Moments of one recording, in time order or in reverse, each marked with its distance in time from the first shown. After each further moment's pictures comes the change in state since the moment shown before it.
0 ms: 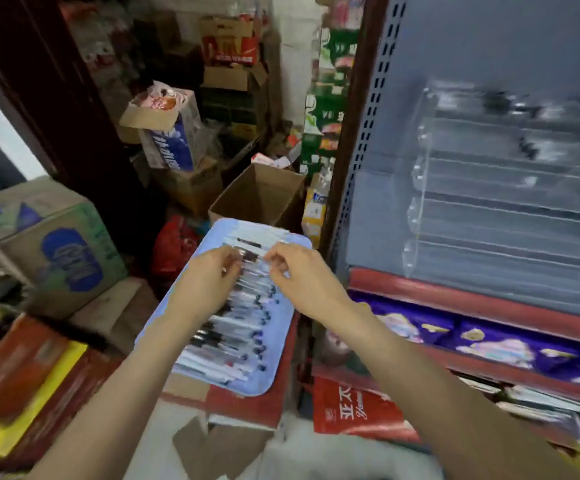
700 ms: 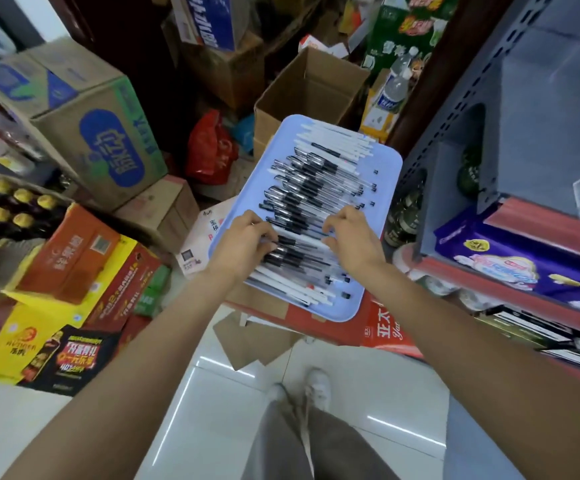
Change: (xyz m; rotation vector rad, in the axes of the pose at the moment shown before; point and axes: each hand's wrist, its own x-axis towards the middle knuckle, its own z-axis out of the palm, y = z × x) left_hand -0.030 -0.162 0.041 0.022 -0.258 -0.012; right_hand 0.035 0.045 0.158 -0.375 -0.190 0.218
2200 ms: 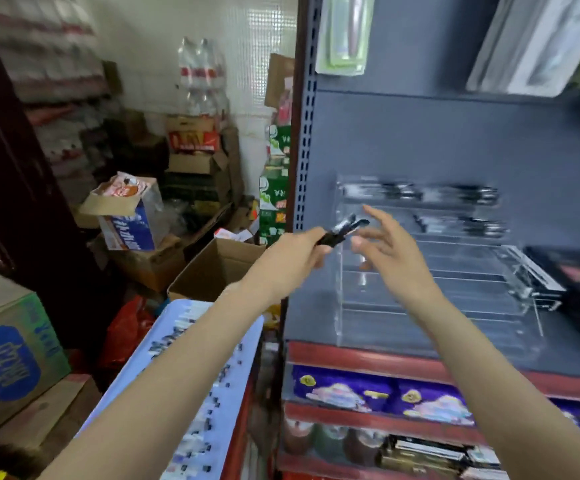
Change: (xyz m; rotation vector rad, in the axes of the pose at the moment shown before) left_hand 0.091 0.368 -0.068 -0.032 0.119 0.650; right_hand -0.130 0.152 -0.296 0.937 0.695 -0.048
